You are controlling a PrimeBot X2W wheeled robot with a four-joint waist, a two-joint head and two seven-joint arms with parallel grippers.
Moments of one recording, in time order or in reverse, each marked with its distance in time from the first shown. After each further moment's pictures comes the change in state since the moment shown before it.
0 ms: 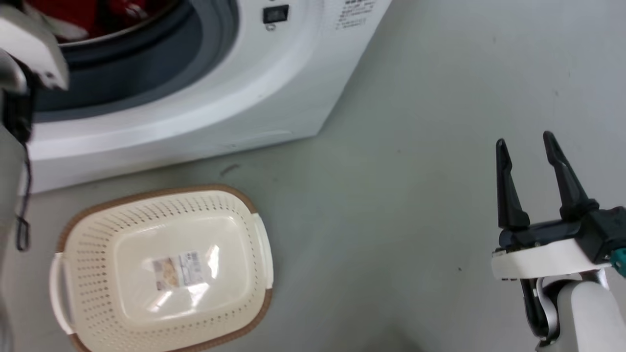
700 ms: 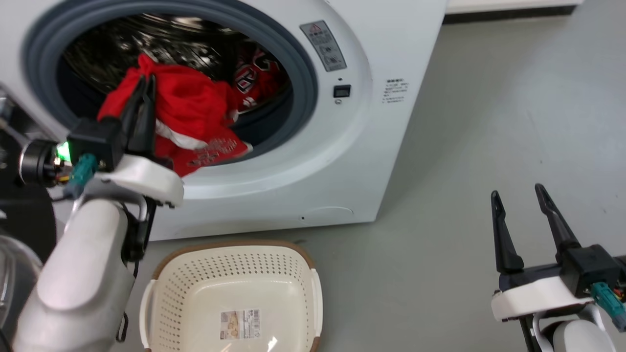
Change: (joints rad) left arm 0.581 -0.154 0.235 -0.575 0.176 0.078 -0.043; right arm 0.122 0.000 -0.023 0.052 -0.076 0.000 0.000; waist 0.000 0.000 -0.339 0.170
